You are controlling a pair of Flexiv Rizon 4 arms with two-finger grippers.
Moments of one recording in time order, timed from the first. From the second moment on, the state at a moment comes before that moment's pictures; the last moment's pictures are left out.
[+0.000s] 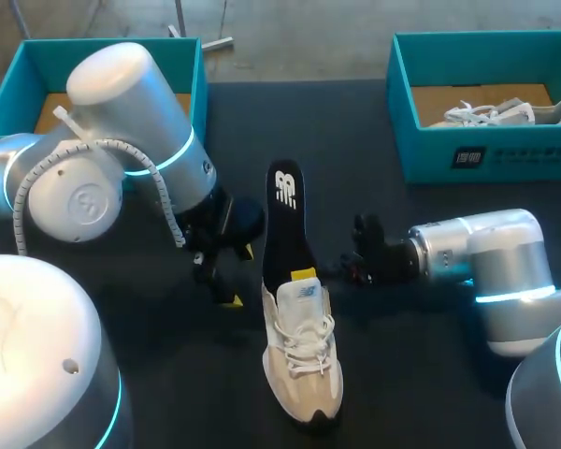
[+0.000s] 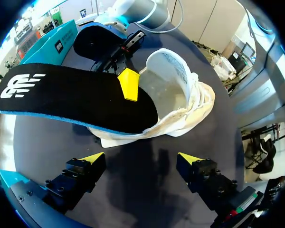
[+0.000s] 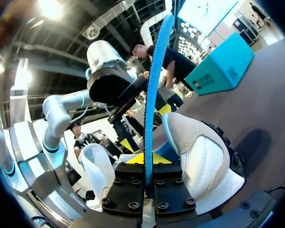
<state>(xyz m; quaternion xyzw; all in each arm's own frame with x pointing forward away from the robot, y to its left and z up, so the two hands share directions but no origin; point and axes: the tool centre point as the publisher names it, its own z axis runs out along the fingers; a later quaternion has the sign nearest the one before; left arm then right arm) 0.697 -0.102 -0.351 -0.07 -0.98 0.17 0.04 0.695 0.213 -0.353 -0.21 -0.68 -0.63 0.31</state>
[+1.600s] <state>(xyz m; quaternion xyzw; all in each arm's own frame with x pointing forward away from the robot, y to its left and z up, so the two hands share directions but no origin) 0.697 -0.102 -0.351 -0.07 -0.98 0.17 0.04 0.705 0.223 -0.332 -0.16 -0.70 -0.63 0.28</state>
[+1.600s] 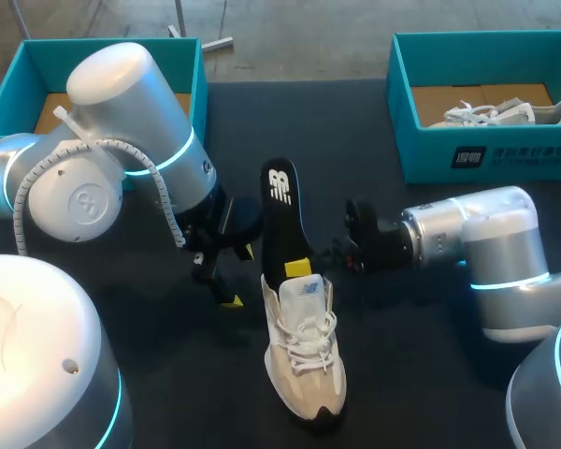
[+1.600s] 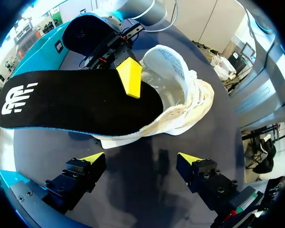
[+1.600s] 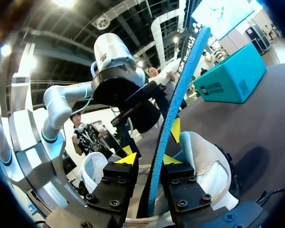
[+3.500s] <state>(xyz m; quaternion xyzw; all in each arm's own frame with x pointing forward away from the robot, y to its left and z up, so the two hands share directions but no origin) 0.697 -0.102 -0.351 -0.07 -0.98 0.17 0.04 0.706 0.212 -0.339 -0.17 -0.73 -0.58 0.33</state>
